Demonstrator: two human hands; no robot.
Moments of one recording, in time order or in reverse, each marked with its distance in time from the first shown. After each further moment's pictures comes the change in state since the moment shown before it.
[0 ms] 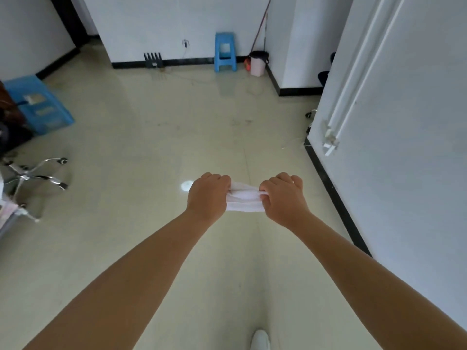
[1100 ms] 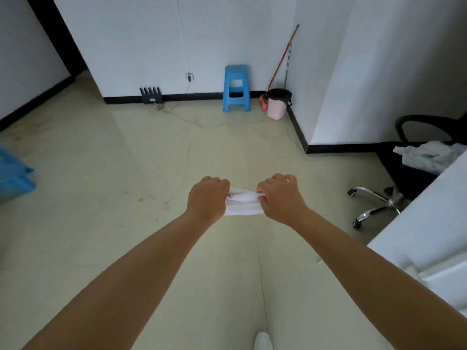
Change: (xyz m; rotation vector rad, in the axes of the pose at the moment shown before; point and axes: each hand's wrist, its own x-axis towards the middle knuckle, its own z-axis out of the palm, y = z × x) left_hand 0.881 -0.315 0.189 0.048 -0.063 -0.140; right_hand 0.942 0.227 0.065 0.010 0.026 -0.126
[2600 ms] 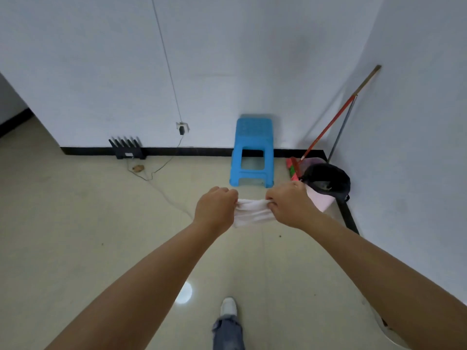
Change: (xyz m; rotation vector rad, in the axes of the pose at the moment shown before) left_hand 1.236 -0.309 0.218 -0.006 -0.088 -0.054; right_hand 1.242 0.416 0.145 -0.072 -0.137 -0.077
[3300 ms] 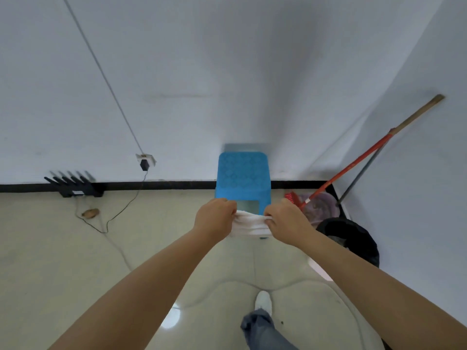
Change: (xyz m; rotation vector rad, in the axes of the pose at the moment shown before) left_hand 0.552 -0.079 0.097 -0.058 -0.220 0.014; right_hand 0.483 0.240 0.067 0.173 -0.127 0.089
